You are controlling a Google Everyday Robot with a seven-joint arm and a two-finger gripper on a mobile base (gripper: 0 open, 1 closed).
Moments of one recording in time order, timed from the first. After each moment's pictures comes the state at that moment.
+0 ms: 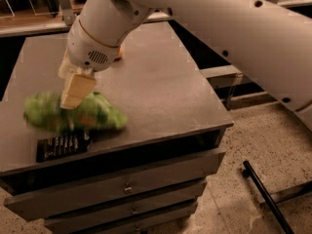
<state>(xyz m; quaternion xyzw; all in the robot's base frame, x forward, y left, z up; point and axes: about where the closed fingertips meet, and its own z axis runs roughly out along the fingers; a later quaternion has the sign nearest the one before) 0.480 0.178 0.936 -0.78 0.54 0.21 0.26</state>
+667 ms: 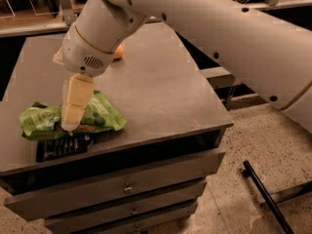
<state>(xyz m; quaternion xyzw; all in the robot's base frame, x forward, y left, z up) 0.470 0.192 0.927 -0.78 0.52 0.25 0.25</state>
